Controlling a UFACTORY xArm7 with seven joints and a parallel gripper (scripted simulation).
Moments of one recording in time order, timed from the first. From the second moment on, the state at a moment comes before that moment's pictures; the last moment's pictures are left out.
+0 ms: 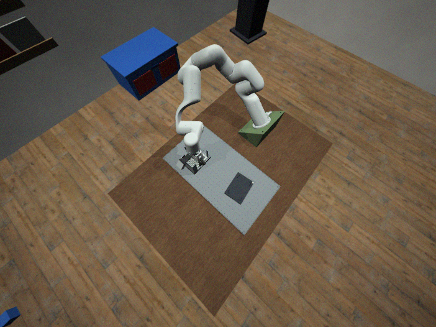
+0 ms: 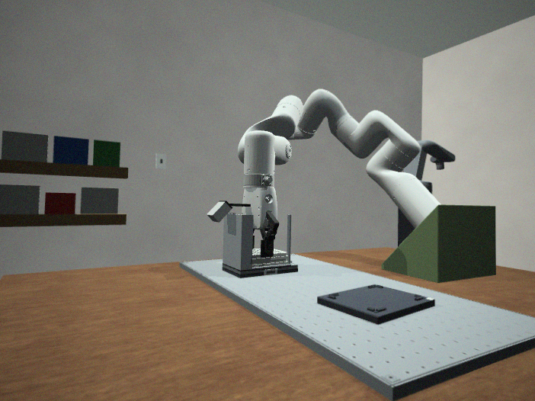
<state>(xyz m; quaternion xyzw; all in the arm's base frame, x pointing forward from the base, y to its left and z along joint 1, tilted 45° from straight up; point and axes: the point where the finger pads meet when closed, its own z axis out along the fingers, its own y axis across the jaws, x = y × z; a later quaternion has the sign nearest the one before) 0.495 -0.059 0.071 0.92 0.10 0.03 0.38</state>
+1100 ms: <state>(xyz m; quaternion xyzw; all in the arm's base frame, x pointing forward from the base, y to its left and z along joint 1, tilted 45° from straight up) 0.494 -0.051 0.079 0.92 0.10 0.03 0.38</state>
